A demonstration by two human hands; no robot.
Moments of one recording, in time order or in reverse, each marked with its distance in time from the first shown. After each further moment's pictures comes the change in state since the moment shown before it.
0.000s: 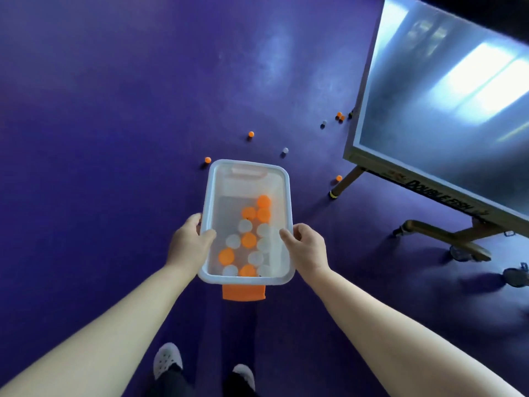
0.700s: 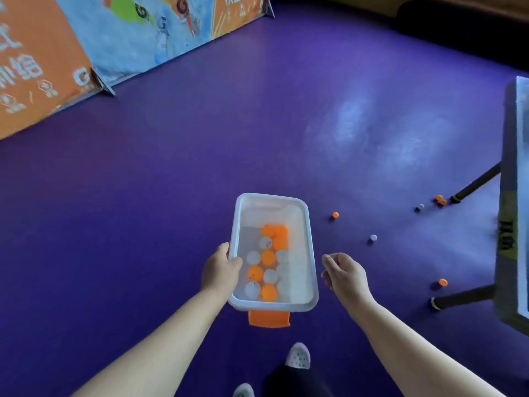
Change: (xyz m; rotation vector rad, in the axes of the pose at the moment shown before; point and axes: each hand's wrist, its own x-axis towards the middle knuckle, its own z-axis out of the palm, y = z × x) left_hand 0.281 0.057 -0.241 -0.041 0.171 -0.151; right_hand 0.202 -0.302 0.157 0.105 -0.164 -0.046
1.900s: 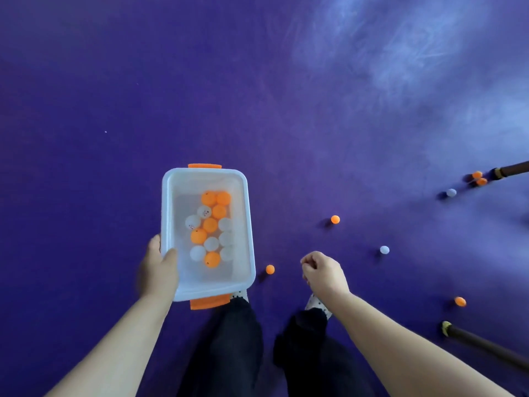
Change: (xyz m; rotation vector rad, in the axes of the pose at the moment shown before) left_hand 0.625 0.081 0.156 0.059 0.103 -0.358; right_hand 0.626 -0.037 0.119 -0.433 -0.229 0.347
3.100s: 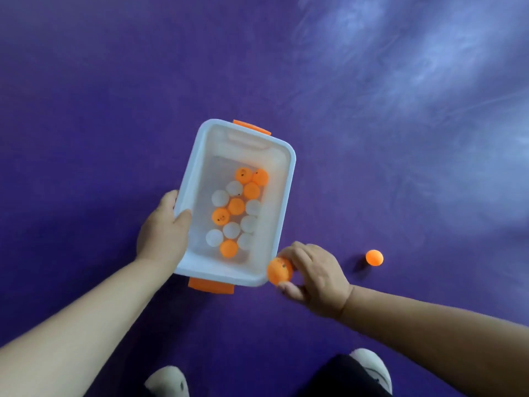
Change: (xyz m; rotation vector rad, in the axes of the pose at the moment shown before) left_hand 0.247 -0.060 0.364 0.126 0.004 0.366; right_hand 0.408 0.151 0.130 -0.247 0.141 -1.231
